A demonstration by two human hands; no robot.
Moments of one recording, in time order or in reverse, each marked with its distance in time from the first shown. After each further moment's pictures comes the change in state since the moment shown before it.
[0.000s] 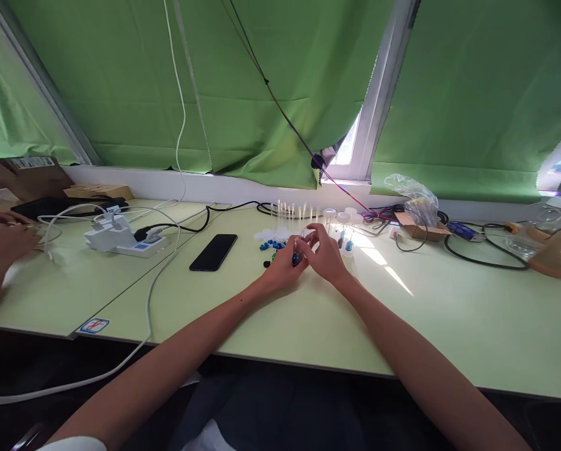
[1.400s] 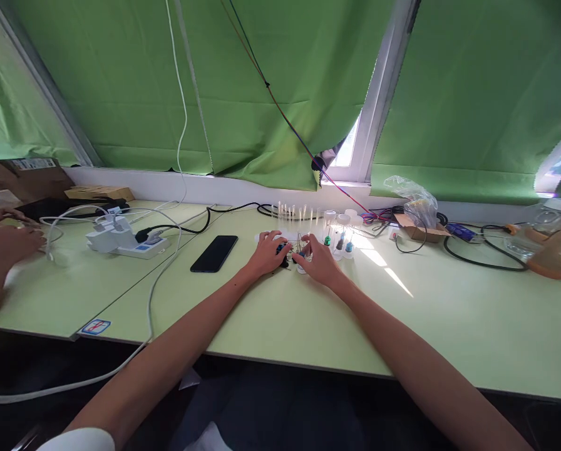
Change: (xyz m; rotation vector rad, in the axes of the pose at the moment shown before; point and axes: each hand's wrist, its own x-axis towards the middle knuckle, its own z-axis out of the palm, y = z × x) left_hand 0.027 -0.080 -0.031 0.610 0.093 0.090; right_hand -0.004 0.017 0.015 -0.072 -0.151 0.061
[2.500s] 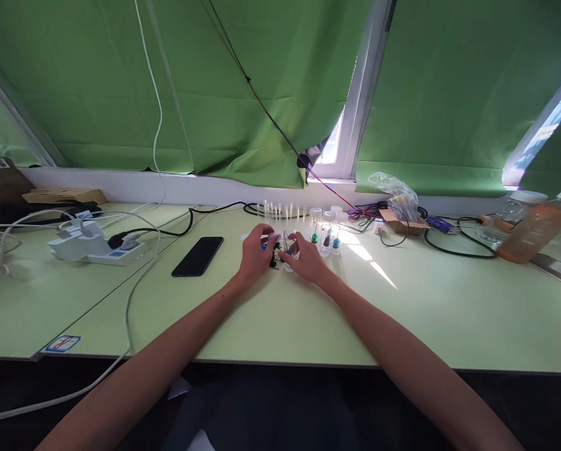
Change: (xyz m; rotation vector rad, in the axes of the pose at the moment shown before) left_hand -0.003 0.056 -0.028 -0.518 0.369 -0.104; right_hand 0.001 -0.001 -0.003 0.017 -0.006 -0.038
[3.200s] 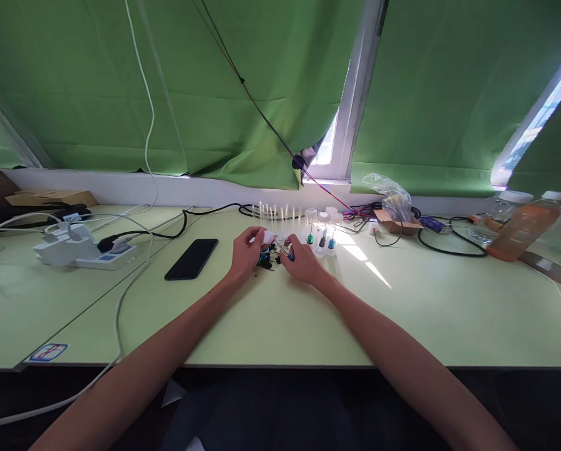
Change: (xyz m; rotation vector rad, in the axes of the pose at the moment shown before) left_hand 0.009 -0.011 0.004 -0.536 0.059 -0.357; right_hand 0.001 -0.001 0.001 -0.126 -0.040 0.057
